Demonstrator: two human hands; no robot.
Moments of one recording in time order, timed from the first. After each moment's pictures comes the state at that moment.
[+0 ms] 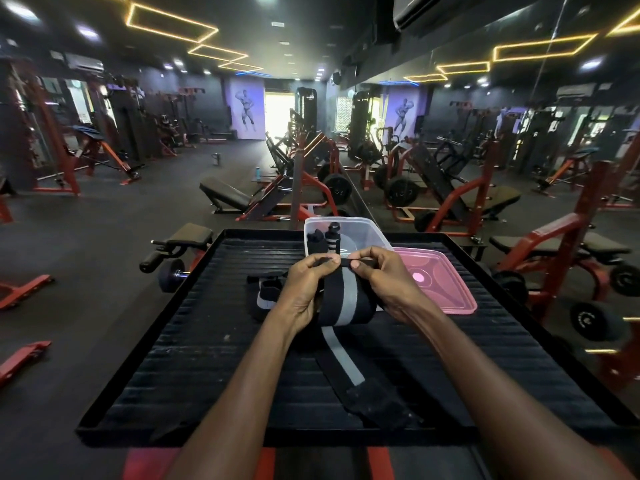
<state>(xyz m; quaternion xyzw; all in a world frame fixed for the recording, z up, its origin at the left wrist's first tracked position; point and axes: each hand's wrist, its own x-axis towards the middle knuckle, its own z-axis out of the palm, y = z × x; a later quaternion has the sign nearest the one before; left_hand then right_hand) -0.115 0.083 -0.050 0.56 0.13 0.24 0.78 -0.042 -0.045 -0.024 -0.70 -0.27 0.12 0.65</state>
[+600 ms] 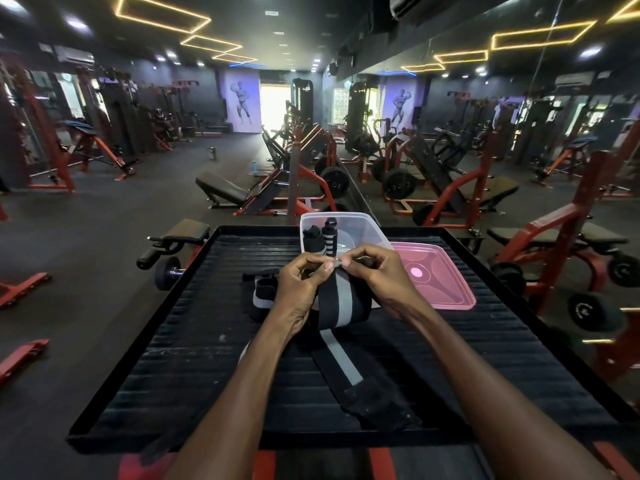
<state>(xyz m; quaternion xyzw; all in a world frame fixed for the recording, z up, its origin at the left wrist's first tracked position) -0.109 0.089 -0.075 0.63 0.06 0.37 0.68 -0.029 -0.046 -0.037 -0.66 -0.35 0.10 0.65</state>
